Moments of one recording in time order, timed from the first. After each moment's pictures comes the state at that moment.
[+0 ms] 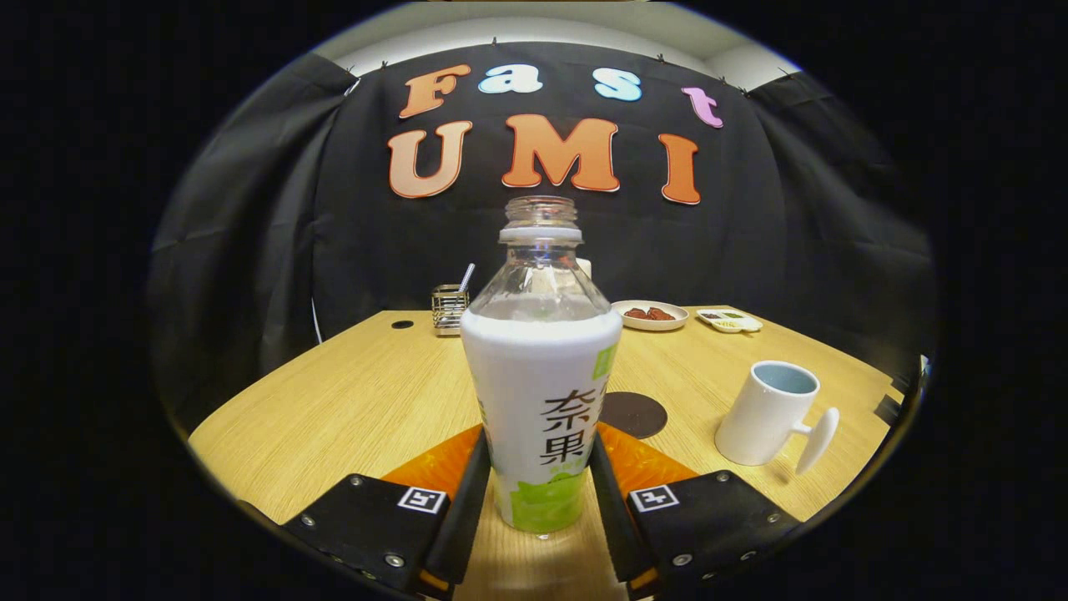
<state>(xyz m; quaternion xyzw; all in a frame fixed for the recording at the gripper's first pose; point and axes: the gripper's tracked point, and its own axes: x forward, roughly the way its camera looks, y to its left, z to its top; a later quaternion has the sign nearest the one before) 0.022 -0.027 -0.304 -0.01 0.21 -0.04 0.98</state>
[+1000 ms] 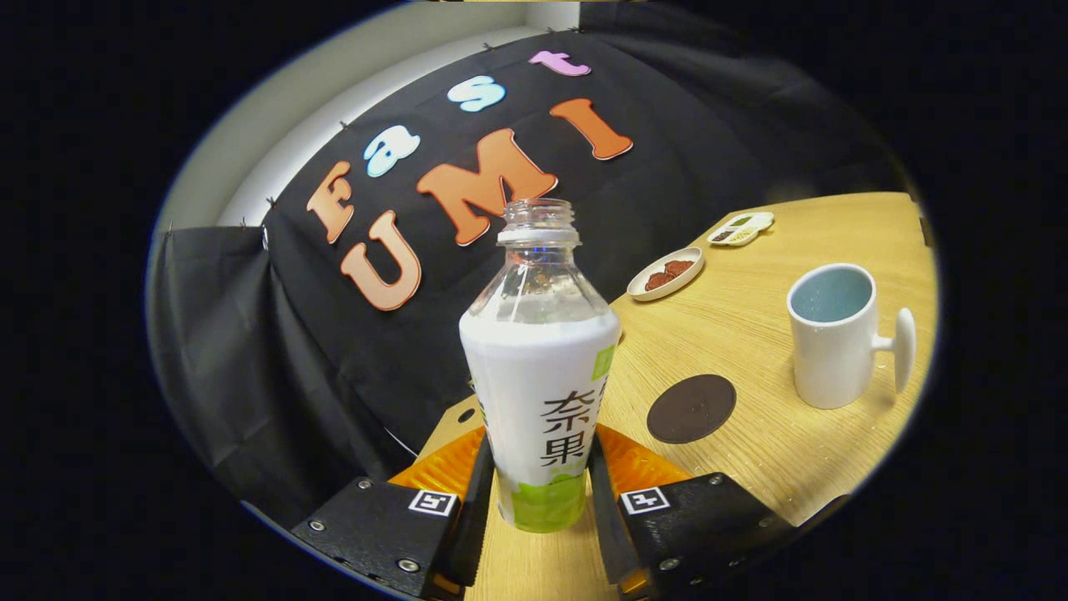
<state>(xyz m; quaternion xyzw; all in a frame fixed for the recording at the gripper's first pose) 0.064 -0.039 -0.270 0.33 0.16 -0.03 0.93</state>
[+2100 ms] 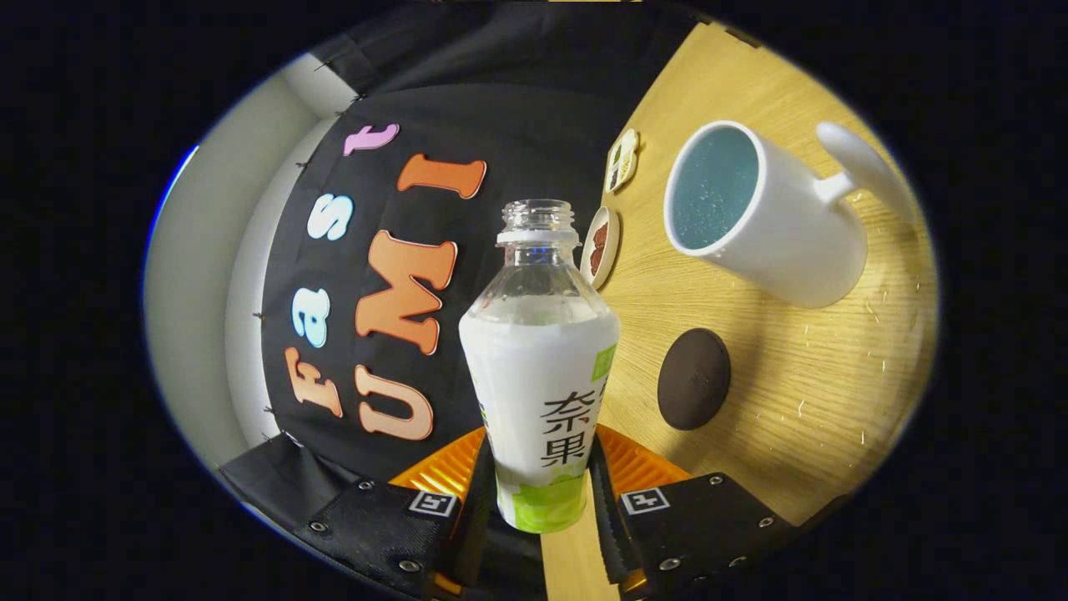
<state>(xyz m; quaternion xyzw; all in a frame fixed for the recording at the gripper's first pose) 0.087 -0.087 -0.274 0.64 0.10 -0.10 0.76</state>
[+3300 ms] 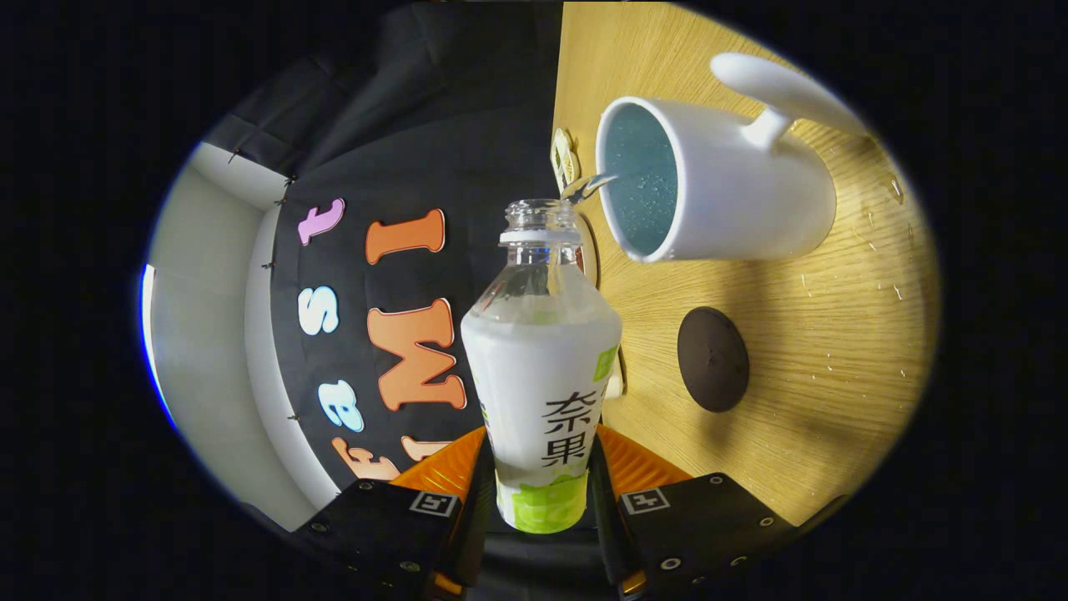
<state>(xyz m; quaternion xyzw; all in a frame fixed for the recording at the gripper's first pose) 0.104 -0.106 -0.255 0.75 0.05 -0.12 0.65</state>
